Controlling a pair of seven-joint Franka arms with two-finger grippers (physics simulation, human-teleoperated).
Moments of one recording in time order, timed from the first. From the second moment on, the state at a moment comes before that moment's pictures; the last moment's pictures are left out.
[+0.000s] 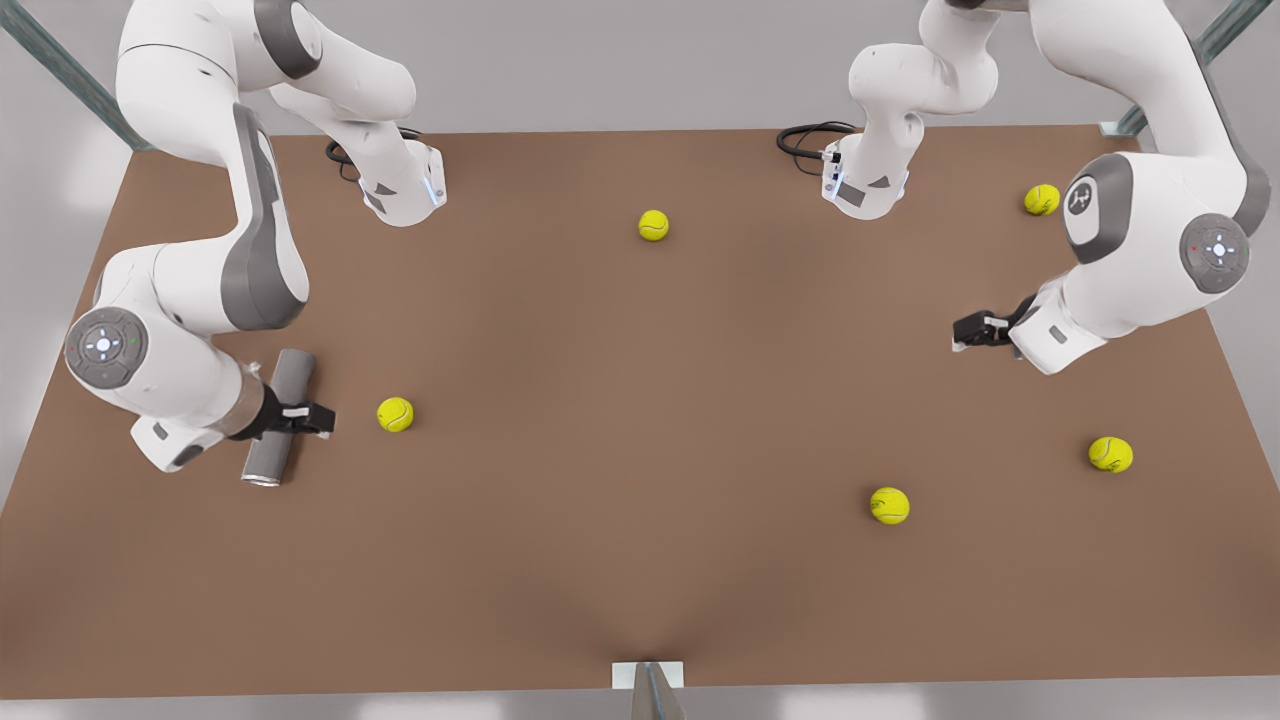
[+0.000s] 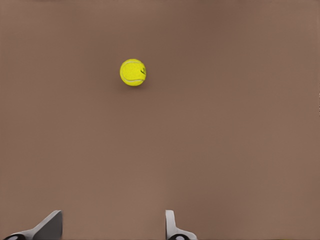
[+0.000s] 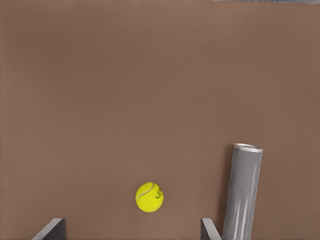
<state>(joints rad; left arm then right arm) -0.14 0.13 0.11 -1.60 -0.11 1.60 0.11 -0.12 0.40 0.27 -1.29 -0.12 1.64 0.14</state>
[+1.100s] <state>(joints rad) -0.14 0.15 0.10 -1.60 -0.11 1.66 0.19 -0.41 0.36 0.17 -2.10 -0.20 2.31 0.02</state>
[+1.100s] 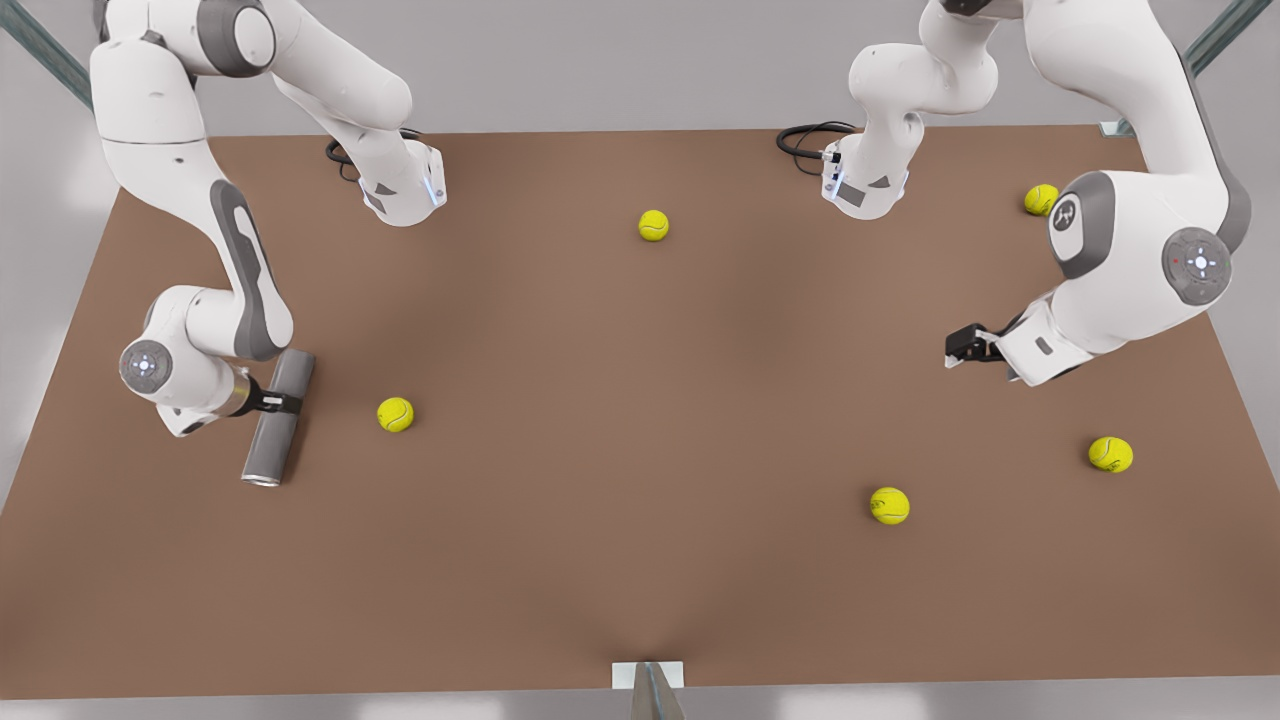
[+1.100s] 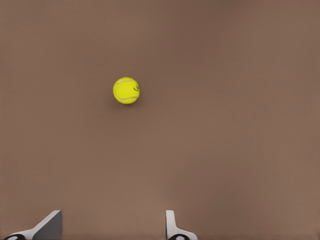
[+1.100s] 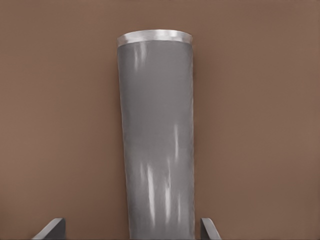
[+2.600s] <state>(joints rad) -0.14 0.15 0.08 -1.62 -0.11 1.61 0.15 0.25 0.80 0.31 -1.26 -0.33 2.13 -0.38</state>
